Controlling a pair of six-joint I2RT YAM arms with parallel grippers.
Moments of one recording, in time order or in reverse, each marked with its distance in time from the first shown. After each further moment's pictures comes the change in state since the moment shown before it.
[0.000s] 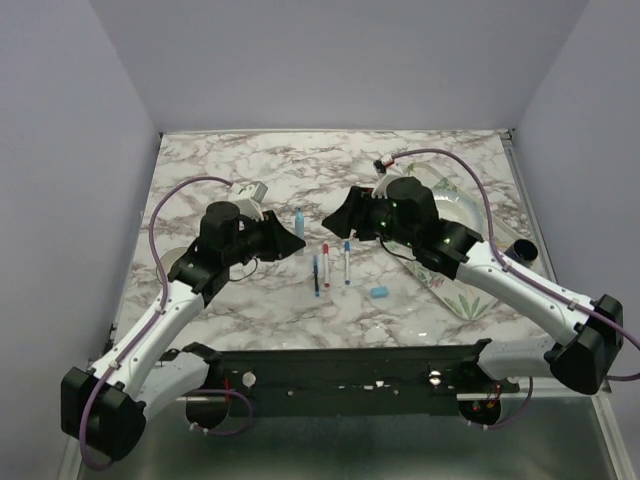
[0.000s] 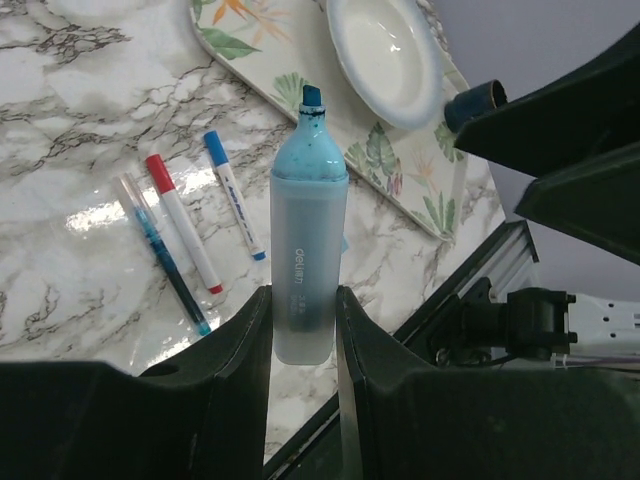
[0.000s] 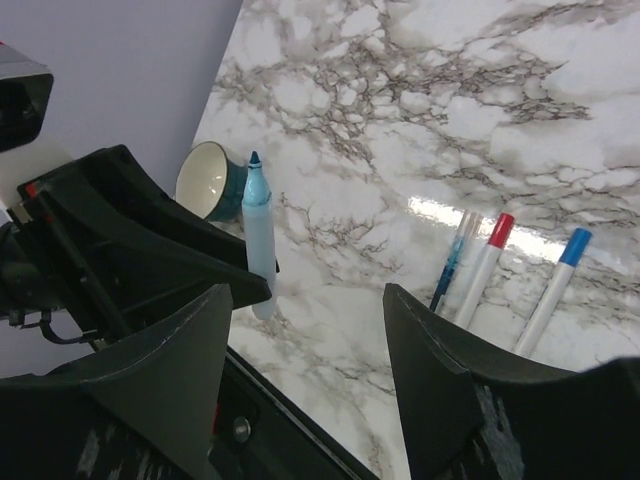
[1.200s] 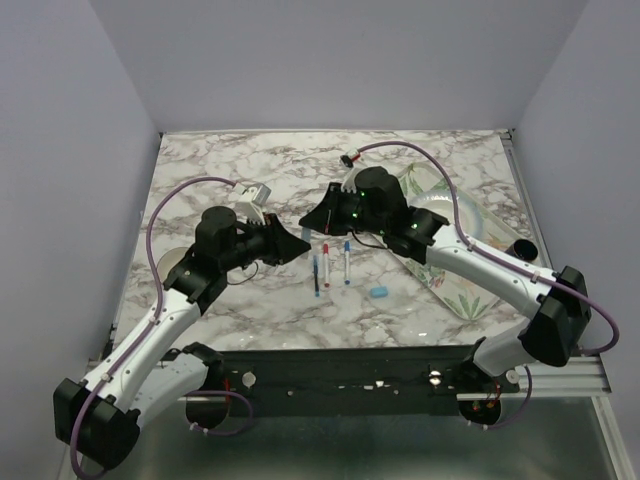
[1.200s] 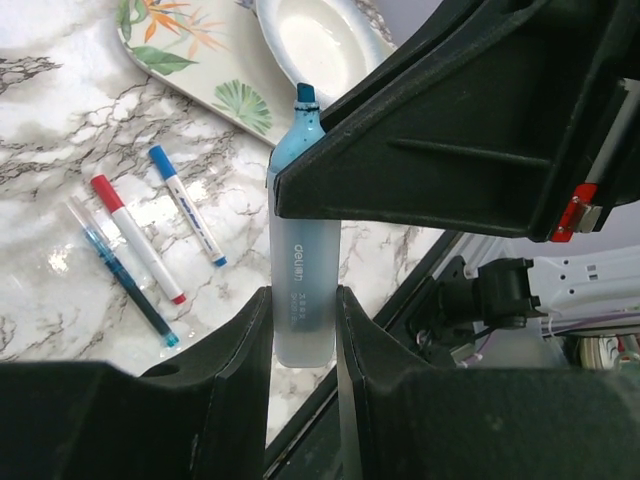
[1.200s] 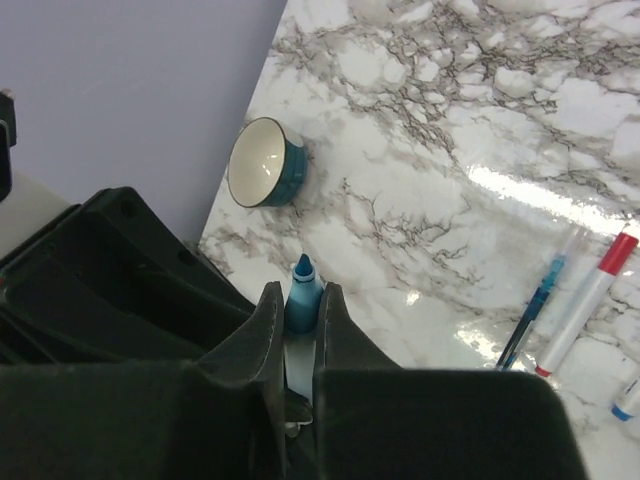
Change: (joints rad) left arm -0.047 -0.073 -0.010 0.048 0.061 0.016; right arm 0.042 0.216 0.146 0.051 -0.131 0.074
